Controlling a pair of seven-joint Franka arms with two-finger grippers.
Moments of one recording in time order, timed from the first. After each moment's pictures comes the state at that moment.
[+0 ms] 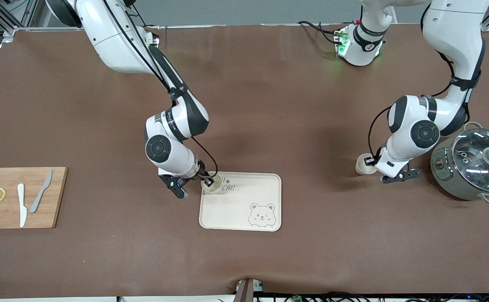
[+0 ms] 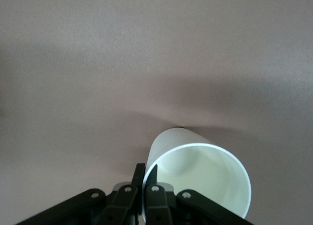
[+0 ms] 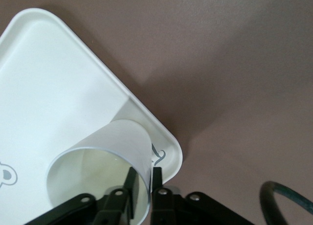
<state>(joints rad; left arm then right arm) -0.04 0.37 -0.07 -2.11 0.13 2.39 -0.38 0.53 0.71 -0.03 -1.57 0.29 2.32 1.11</state>
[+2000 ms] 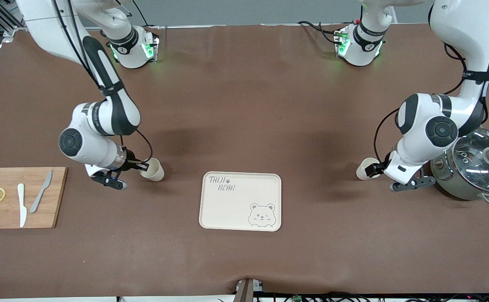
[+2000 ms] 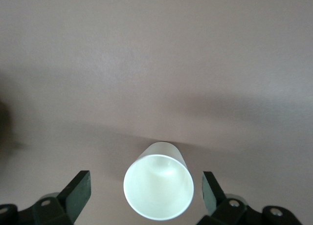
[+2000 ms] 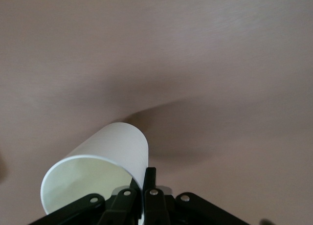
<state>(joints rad) -0.02 0.35 -0.10 -1.93 0.13 2.28 -0.36 0.25 0.40 -0.10 -2.02 0.26 2.32 0.27</state>
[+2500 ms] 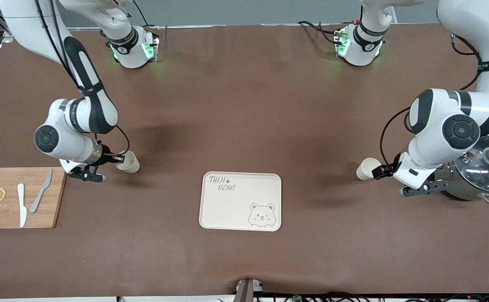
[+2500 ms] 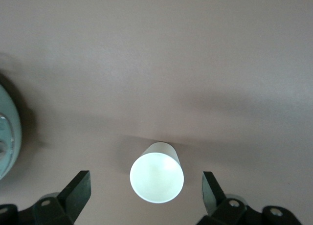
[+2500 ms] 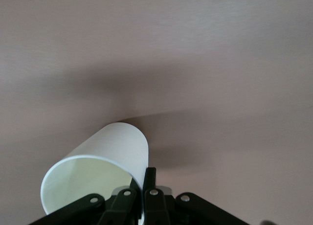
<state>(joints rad) -0.02 0.34 -0.11 -1.76 0.13 2.09 -0.36 0.13 0.37 -0.14 -2.11 0.15 2.32 0.05</state>
